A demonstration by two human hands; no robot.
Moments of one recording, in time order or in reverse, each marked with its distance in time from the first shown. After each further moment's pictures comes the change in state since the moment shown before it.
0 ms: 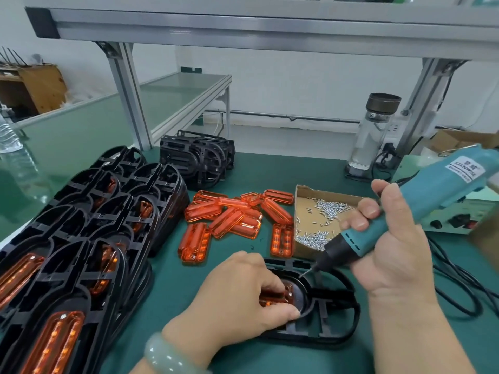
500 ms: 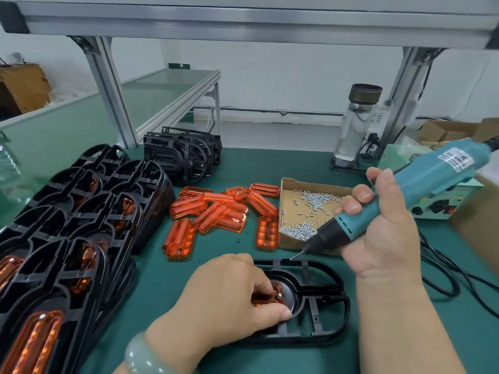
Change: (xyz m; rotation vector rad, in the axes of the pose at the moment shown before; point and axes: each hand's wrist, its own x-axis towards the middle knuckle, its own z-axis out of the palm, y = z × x) left_hand -0.005 0.018 -0.006 0.130 -0.062 -0.040; right_hand 0.005 -0.008 -0.006 0.062 0.115 -0.005
